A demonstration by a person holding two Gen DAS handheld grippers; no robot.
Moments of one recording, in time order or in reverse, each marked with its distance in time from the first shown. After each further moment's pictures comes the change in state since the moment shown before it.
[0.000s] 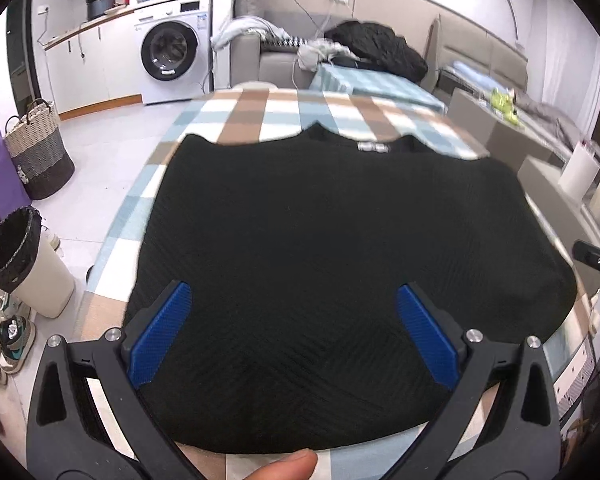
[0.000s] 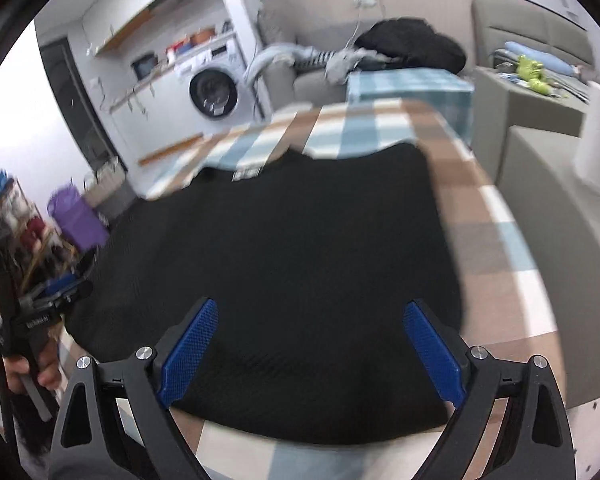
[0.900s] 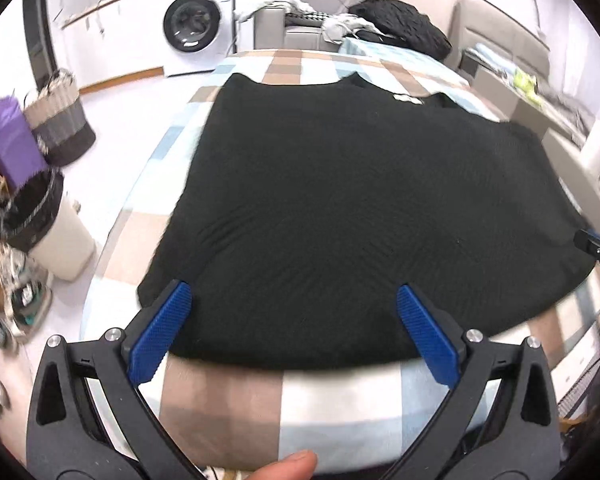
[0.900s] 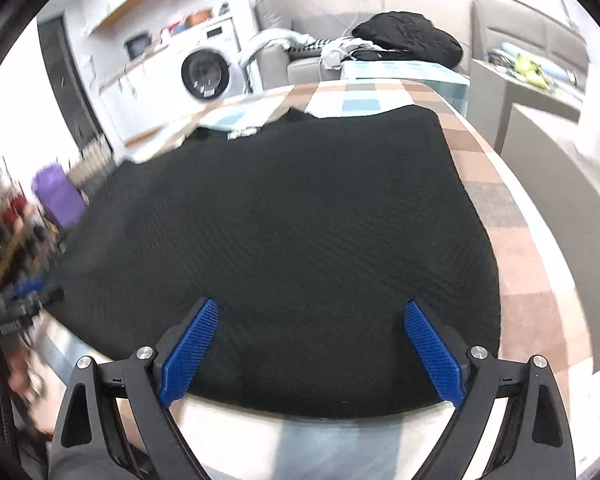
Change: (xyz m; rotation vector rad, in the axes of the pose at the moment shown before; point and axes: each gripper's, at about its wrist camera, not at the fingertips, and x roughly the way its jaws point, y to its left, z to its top) left arm -0.006 0.045 -0.061 -0.061 0.083 0.060; right arm 0.024 0.014 -0.040 0.012 0.008 -0.055
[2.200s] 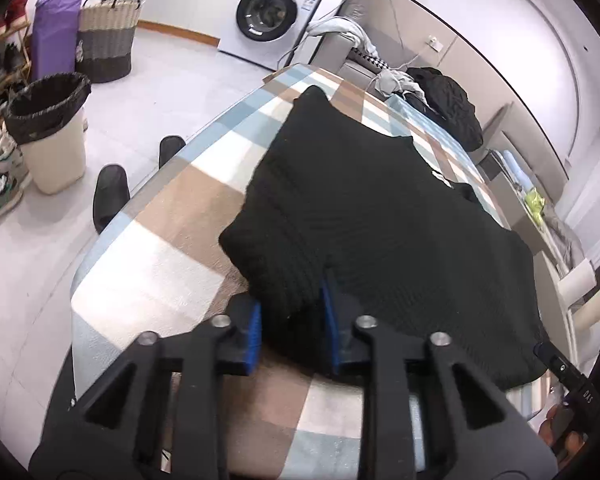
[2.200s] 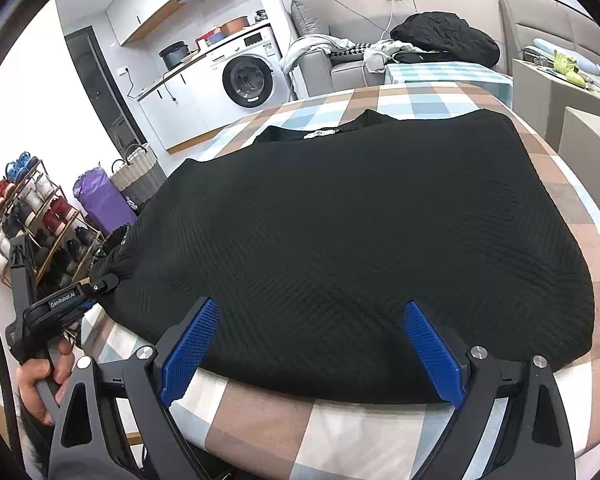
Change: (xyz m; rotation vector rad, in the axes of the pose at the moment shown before) left arm 0.000 0.059 -0.017 -0.388 -0.099 -0.081; right arm 0.006 0.066 -0.007 -0.026 -0.013 0.159
